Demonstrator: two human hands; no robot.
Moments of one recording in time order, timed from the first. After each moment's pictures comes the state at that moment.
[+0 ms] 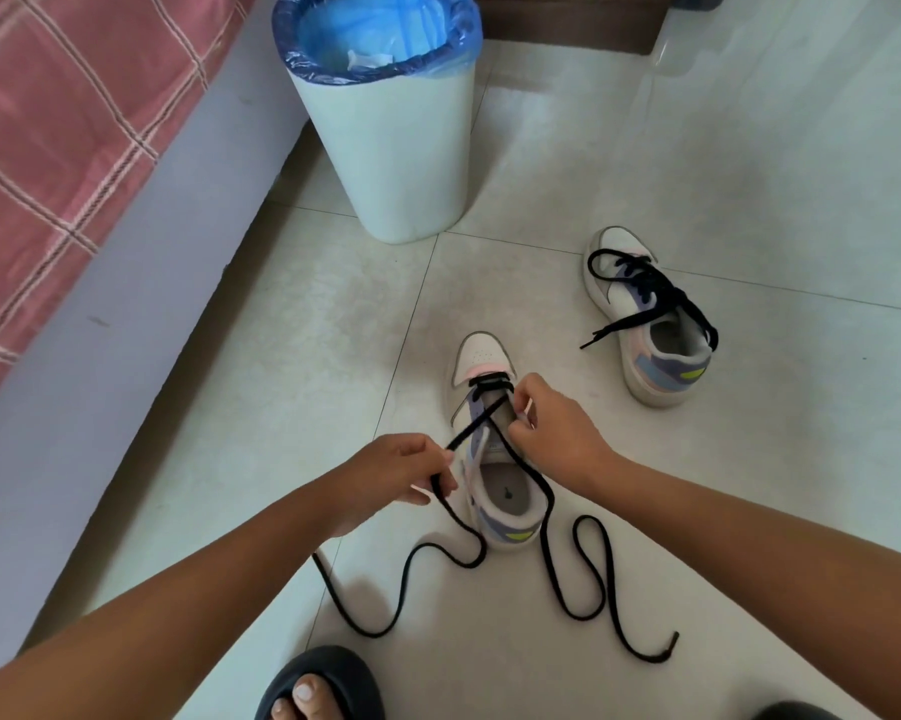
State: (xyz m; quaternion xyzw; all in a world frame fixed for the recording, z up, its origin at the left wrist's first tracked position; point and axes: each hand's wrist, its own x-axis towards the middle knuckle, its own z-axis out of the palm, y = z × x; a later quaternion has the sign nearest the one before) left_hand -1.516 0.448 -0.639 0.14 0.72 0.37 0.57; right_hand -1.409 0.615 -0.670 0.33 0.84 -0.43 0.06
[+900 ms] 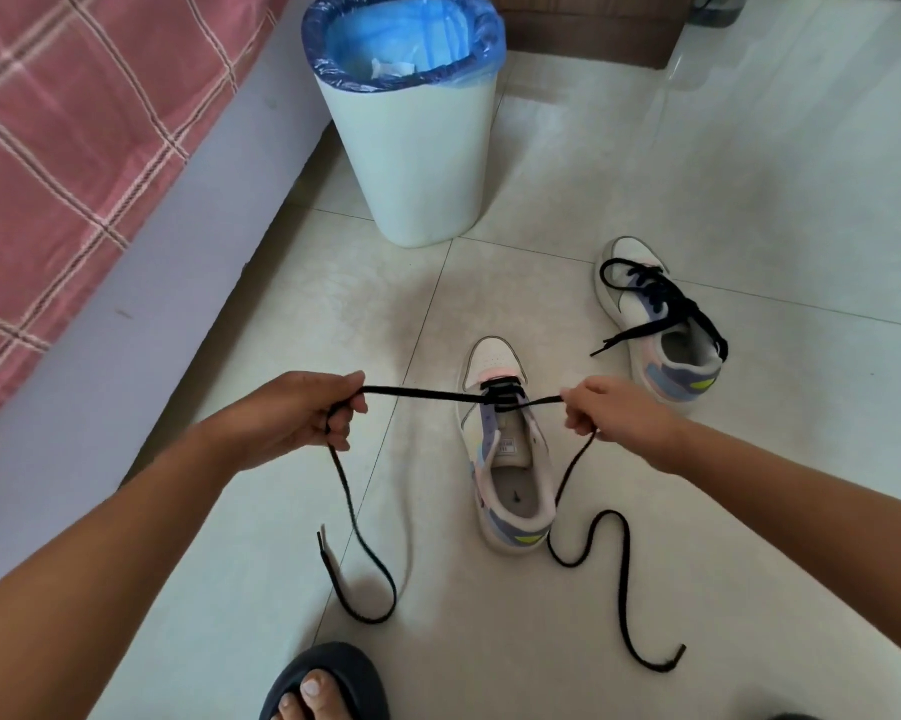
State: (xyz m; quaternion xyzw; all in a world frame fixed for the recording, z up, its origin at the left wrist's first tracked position) left_hand -1.602 0.409 -0.612 0.09 0.69 0.45 0.55; right_hand -1.400 0.658 -0.647 0.41 0.73 -0.53 0.13
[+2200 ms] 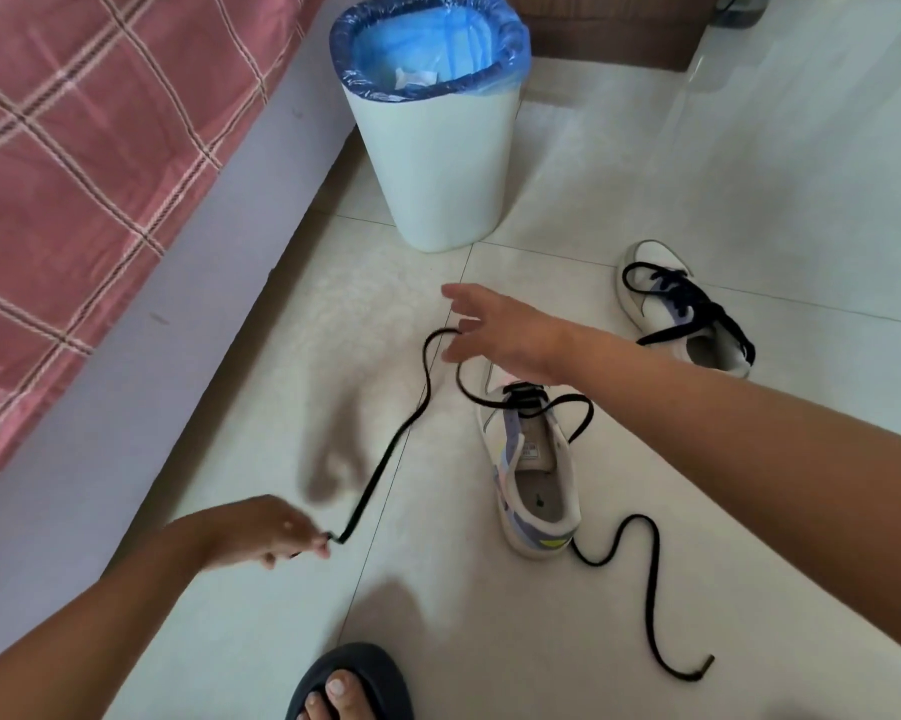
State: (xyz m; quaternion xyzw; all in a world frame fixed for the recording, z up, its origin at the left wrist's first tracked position) left_hand -1.597 0.301 -0.671 0.15 0.77 0.09 0.61; right_hand -1.518 0.621 -0.611 0.22 0.70 -0.66 0.15
